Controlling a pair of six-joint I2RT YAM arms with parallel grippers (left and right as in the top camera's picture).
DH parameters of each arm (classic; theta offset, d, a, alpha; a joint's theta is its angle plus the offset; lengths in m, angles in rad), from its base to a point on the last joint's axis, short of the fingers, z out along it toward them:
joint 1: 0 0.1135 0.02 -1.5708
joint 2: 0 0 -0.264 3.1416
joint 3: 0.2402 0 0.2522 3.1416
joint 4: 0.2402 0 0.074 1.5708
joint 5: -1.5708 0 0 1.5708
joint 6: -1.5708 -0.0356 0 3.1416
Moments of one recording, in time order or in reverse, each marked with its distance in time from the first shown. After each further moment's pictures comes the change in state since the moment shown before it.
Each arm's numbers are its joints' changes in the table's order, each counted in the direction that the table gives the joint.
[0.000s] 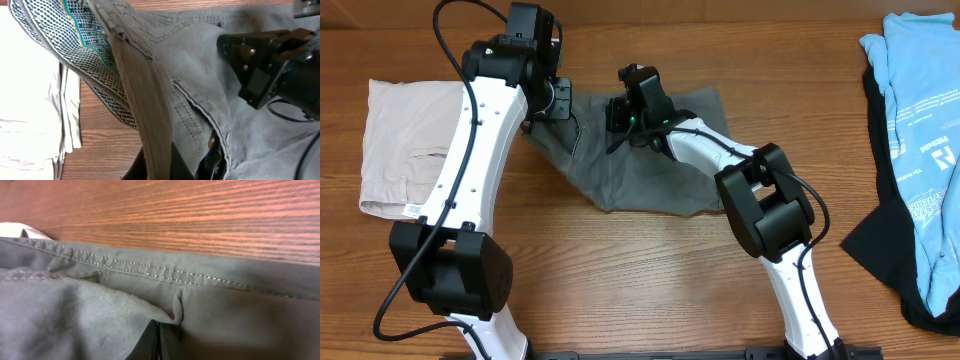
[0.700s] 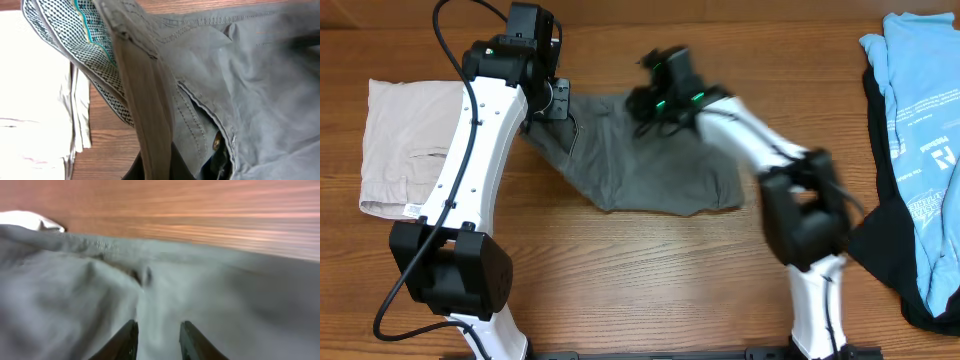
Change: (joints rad) left arm -0.002 0.000 0.000 -0.001 0.039 -0.026; right arm -0.132 -0.209 0.011 0.392 0.125 0.120
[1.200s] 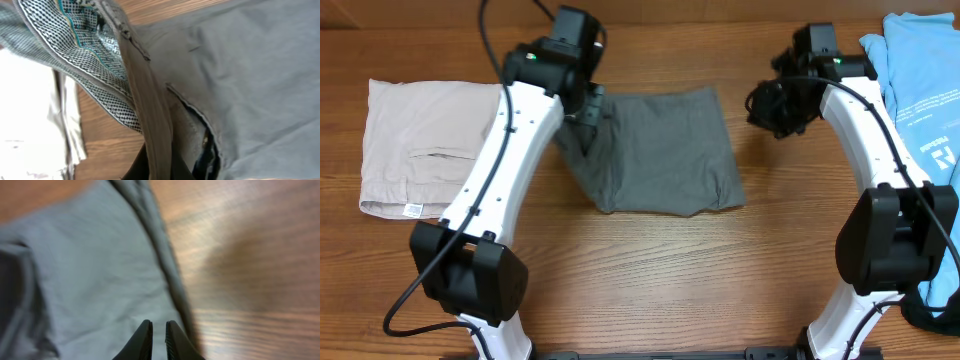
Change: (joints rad) left arm -0.161 0.000 0.023 -0.011 0.078 -0.030; right arm -0.381 -0.217 -0.050 0.615 -0.015 0.143
